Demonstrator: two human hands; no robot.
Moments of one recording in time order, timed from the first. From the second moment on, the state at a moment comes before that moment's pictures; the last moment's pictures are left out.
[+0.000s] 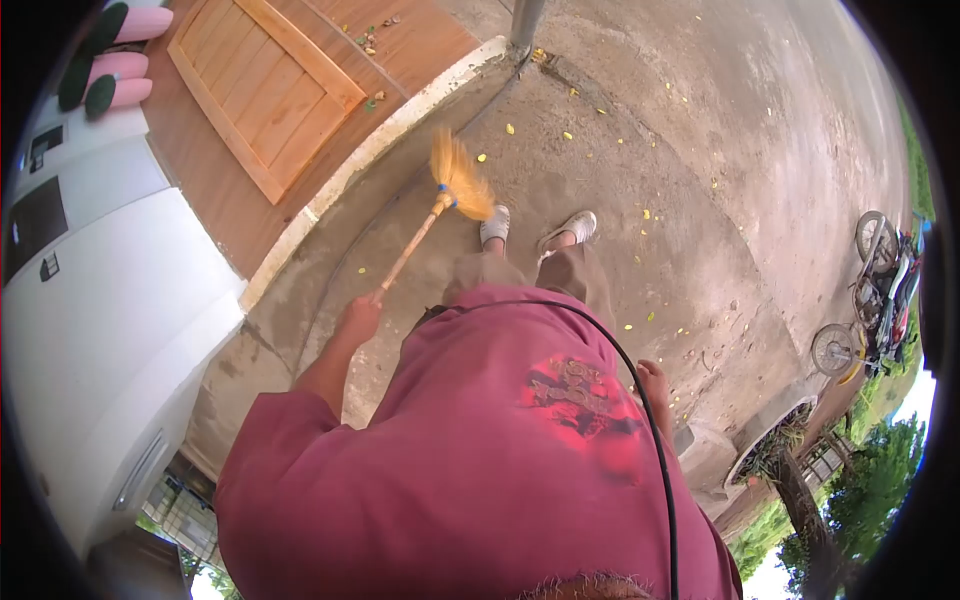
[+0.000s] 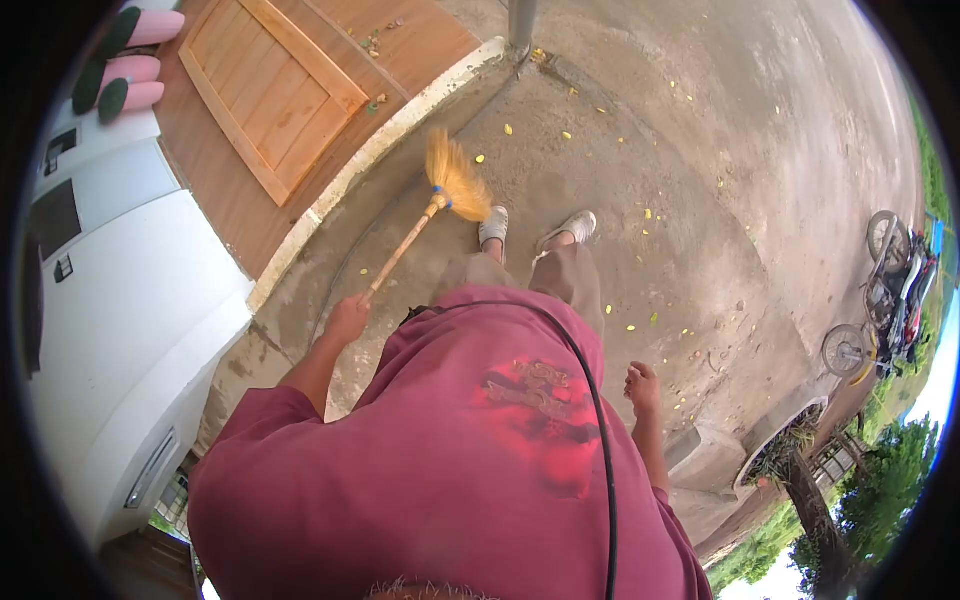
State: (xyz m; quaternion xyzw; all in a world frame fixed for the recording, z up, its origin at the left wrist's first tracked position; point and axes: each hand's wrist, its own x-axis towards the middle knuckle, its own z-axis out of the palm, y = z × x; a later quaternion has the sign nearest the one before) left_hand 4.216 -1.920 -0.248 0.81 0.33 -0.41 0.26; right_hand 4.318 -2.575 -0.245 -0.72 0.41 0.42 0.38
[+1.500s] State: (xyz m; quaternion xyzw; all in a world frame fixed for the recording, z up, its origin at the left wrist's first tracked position) left_hand 4.864 -2.043 -0.439 0.62 0.40 -0.34 0.59; right_hand 4.587 -2.535 -0.246 -0.71 0.45 0.29 0.46
